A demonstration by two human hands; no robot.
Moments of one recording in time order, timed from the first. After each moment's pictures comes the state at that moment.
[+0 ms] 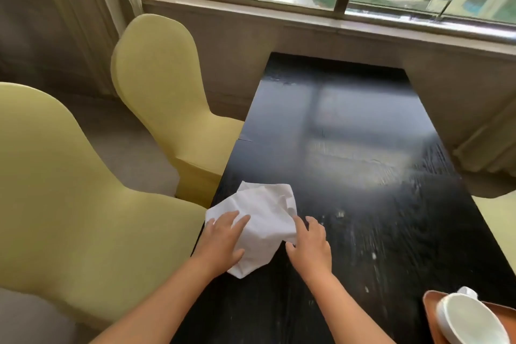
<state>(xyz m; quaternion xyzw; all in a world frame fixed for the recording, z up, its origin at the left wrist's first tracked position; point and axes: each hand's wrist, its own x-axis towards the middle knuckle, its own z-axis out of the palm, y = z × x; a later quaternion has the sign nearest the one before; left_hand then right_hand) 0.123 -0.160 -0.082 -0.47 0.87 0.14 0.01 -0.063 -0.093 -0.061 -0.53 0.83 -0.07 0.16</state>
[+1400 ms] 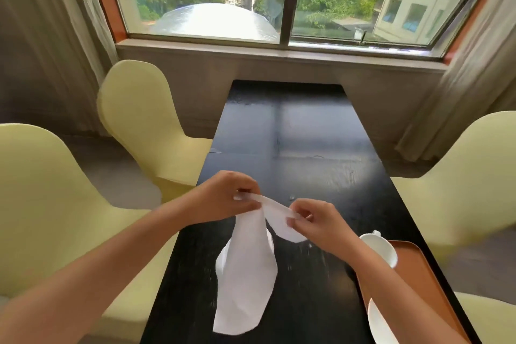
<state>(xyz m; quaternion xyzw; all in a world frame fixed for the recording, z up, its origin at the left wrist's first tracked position) 0.091 -0.042 0.172 -0.20 0.92 0.30 -0.15 -0.113 0.074 0.119 -0.62 0.67 -0.32 0.24</state>
